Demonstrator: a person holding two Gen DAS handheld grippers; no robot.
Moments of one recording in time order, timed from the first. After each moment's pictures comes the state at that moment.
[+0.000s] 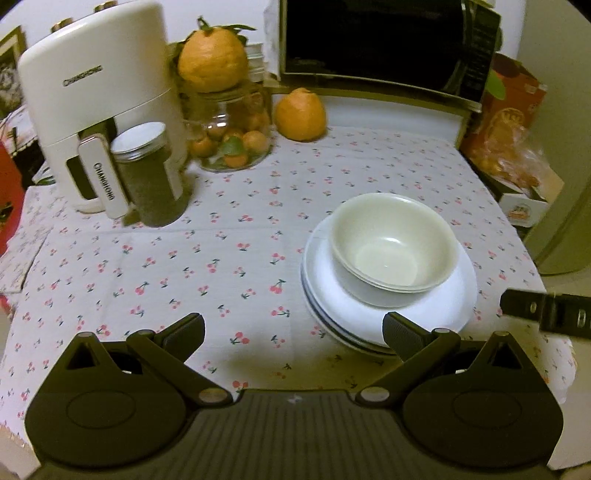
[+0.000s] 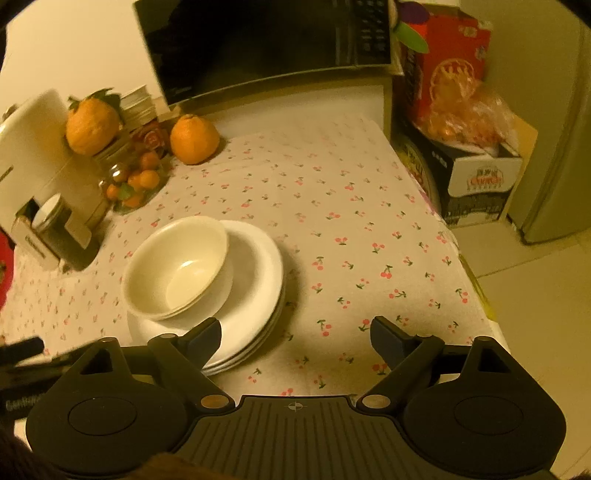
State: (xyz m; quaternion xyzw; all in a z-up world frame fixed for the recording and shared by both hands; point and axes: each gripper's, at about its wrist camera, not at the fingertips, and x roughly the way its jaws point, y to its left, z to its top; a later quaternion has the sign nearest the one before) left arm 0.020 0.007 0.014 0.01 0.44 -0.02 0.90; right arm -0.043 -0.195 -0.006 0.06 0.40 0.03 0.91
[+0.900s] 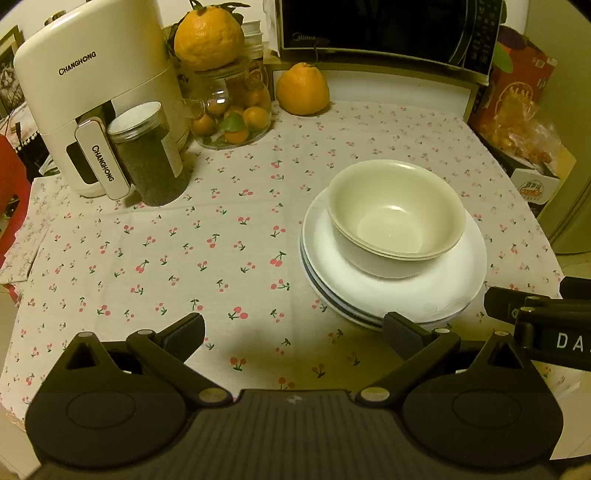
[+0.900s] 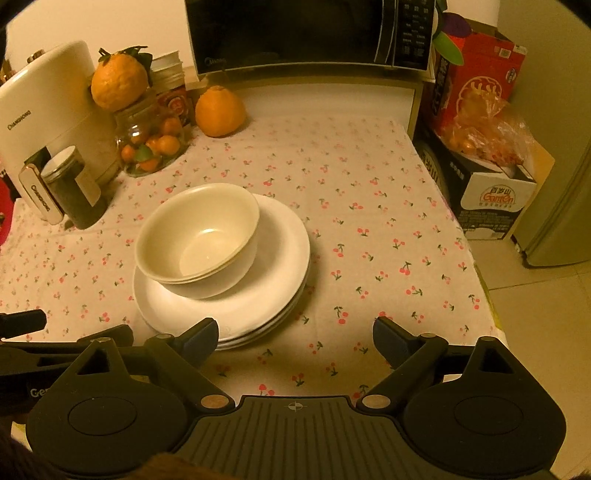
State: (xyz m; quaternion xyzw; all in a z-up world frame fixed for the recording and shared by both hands) left arm 0.017 -0.006 0.002 0.03 0.47 0.00 0.88; right arm -0.045 -0.171 -0.015 0.01 0.42 0.04 0.91
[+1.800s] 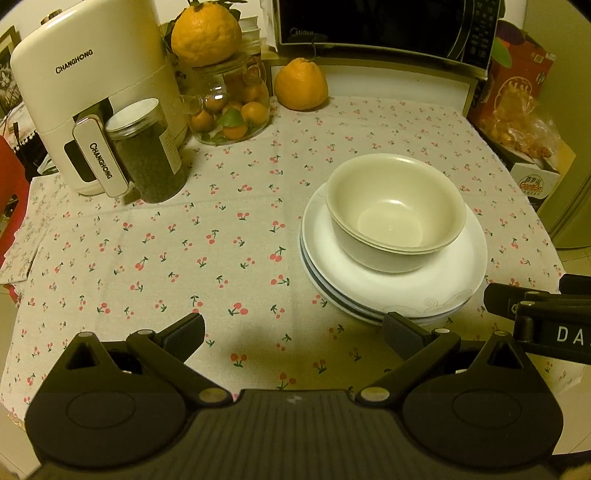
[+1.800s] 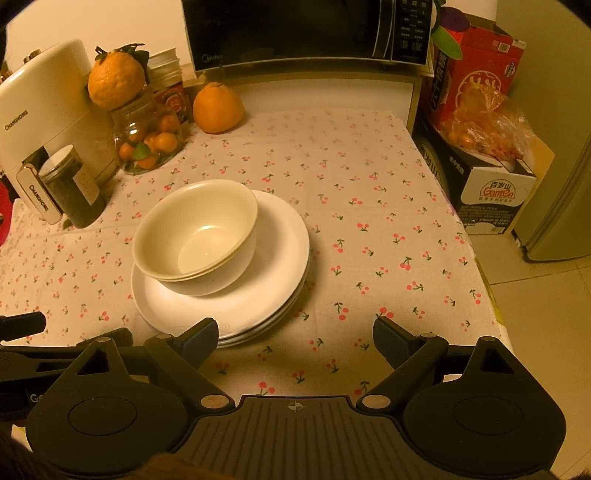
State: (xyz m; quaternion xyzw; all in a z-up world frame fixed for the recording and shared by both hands) left arm 0.018 -0.005 0.001 0.03 0.47 0.00 0.88; right arm -0.045 -0.172 -0.017 0.02 0.42 0.03 0.90
